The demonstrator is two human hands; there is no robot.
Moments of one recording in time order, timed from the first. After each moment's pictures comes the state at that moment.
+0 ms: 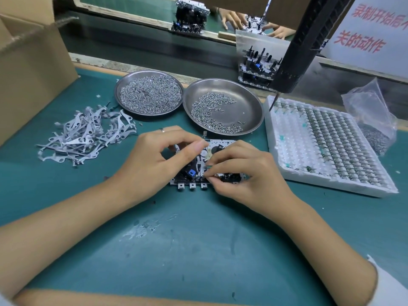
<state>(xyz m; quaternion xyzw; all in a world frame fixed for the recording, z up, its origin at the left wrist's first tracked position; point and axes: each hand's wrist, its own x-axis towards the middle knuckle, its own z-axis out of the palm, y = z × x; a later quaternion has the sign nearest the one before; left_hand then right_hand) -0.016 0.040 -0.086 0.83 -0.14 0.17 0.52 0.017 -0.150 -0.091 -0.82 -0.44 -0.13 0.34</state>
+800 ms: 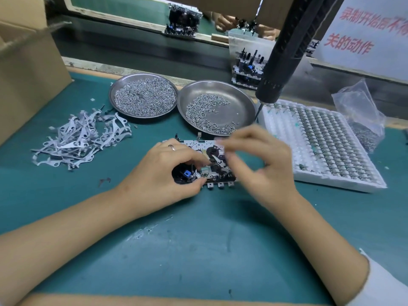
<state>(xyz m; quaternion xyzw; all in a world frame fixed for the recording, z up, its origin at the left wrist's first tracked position) -0.023 0.032 -0.091 0.89 -0.20 0.15 0.39 0.014 -0.152 -0.075 -0.80 -0.34 -0.24 0.43</state>
